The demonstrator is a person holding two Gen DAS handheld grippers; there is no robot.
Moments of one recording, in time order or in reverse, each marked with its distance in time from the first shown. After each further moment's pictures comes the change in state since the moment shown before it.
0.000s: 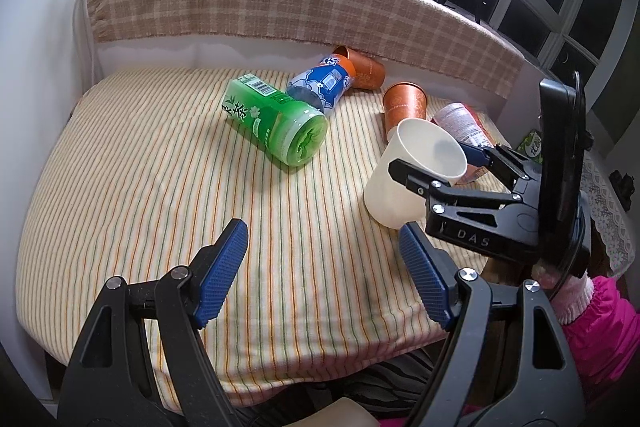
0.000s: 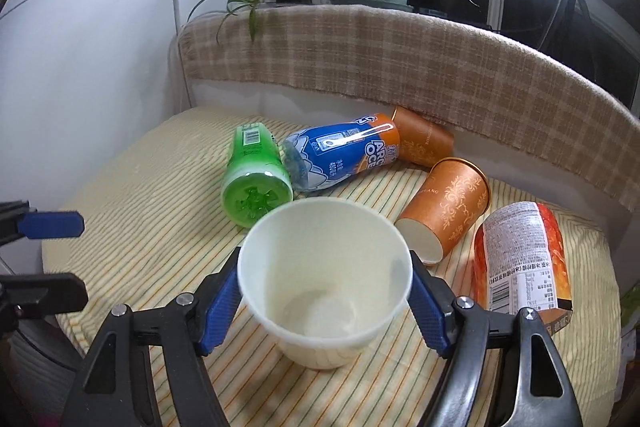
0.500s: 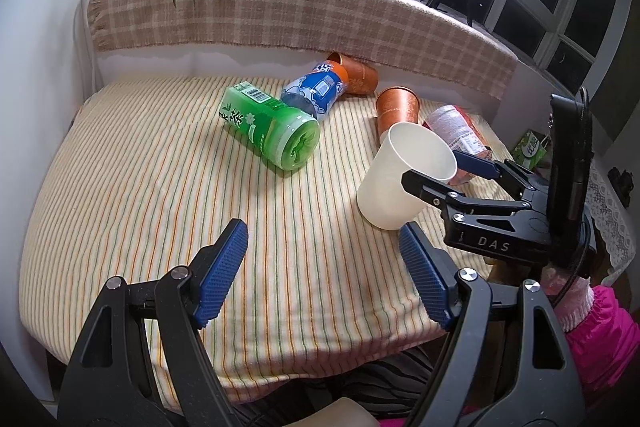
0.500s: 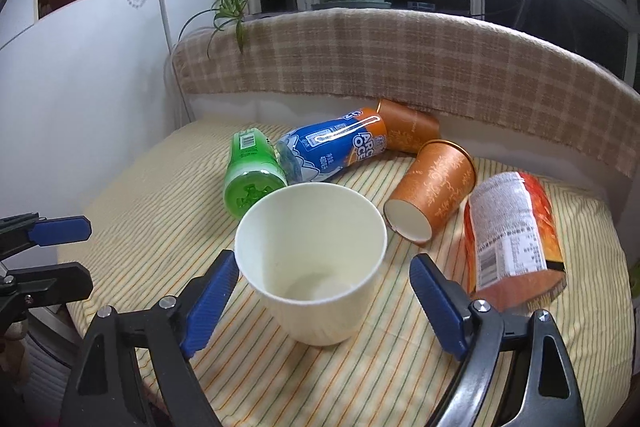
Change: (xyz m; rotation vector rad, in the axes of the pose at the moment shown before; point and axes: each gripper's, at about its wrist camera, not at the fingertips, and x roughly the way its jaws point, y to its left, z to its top) left arm -0.010 -0.006 0.000 0.016 -0.022 -0.003; right arm -0.020 -0.016 -0.012 0.103 -0.013 0.032
